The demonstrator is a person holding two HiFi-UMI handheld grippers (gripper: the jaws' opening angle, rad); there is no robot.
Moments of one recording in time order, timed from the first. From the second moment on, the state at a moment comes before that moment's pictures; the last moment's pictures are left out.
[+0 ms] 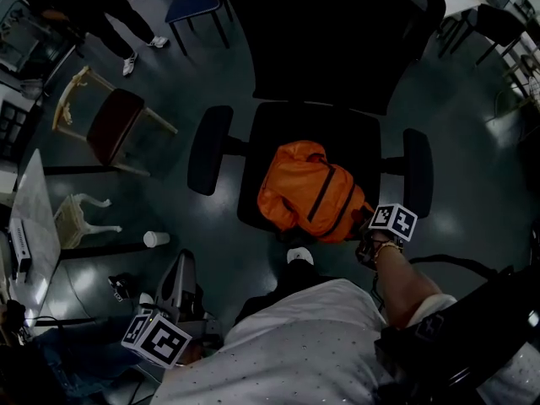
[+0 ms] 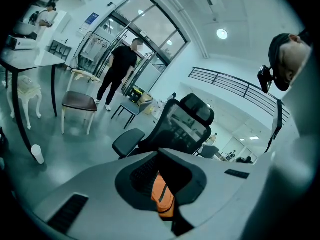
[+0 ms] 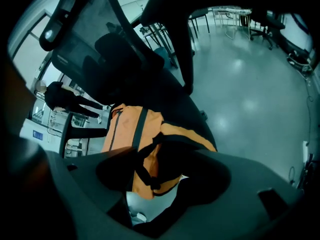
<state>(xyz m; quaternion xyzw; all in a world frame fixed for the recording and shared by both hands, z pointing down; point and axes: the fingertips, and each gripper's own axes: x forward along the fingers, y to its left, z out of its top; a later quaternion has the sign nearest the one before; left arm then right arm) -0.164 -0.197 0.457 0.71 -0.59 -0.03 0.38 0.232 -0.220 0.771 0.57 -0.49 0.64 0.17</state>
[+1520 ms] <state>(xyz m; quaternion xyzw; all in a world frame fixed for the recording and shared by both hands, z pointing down) -0.182 -0.065 0.385 0.76 -0.54 -0.13 0.33 0.230 -0.057 0.634 0.57 -0.55 0.61 0.00</state>
